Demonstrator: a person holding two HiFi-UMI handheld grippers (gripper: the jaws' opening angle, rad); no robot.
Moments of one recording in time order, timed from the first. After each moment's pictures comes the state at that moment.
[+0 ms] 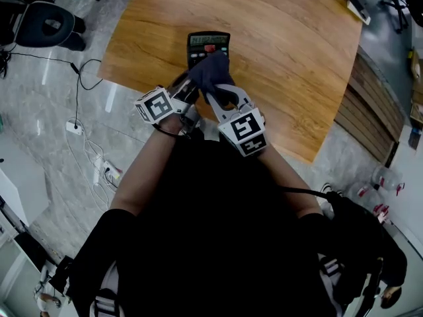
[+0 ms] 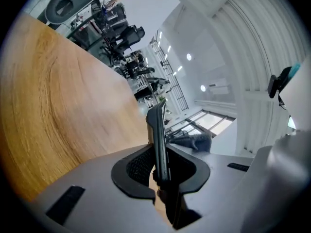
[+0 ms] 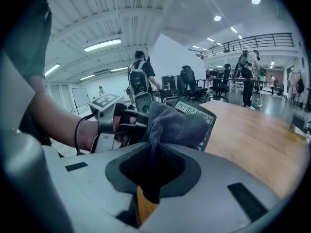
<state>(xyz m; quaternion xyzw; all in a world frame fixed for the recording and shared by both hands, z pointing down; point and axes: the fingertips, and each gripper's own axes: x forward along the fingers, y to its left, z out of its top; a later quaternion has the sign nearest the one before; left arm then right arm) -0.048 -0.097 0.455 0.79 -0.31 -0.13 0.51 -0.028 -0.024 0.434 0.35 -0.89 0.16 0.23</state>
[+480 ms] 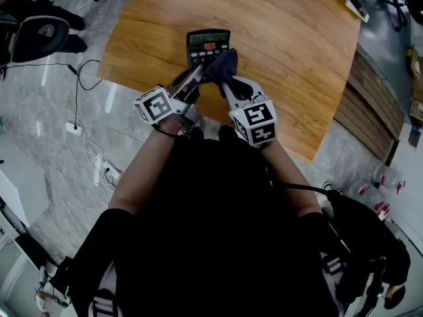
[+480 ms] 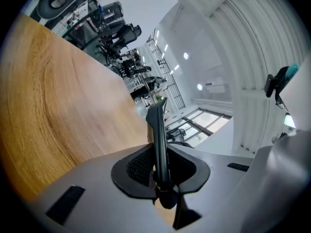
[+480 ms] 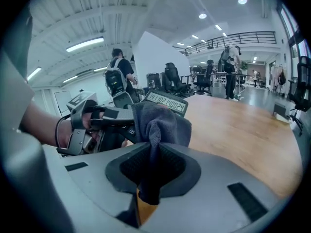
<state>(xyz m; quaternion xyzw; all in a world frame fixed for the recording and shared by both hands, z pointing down) -0.040 -0.091 0.442 0.80 -0.29 -0.14 0.50 0.025 -0.044 0.450 0.43 -0.85 0.20 0.24</state>
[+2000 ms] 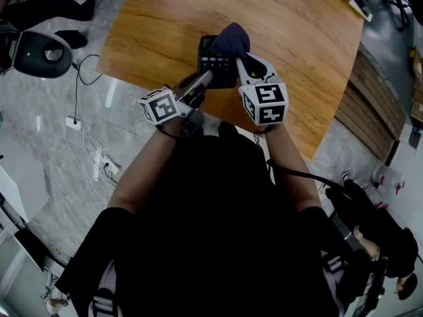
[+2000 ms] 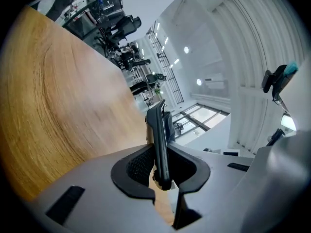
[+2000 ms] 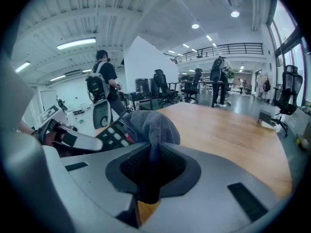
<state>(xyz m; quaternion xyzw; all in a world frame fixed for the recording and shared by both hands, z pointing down) -0.018 -0.061 0.457 0.81 -0.26 -0.11 0.52 0.068 -0.093 0.440 0.50 -0.82 0.17 0.22</state>
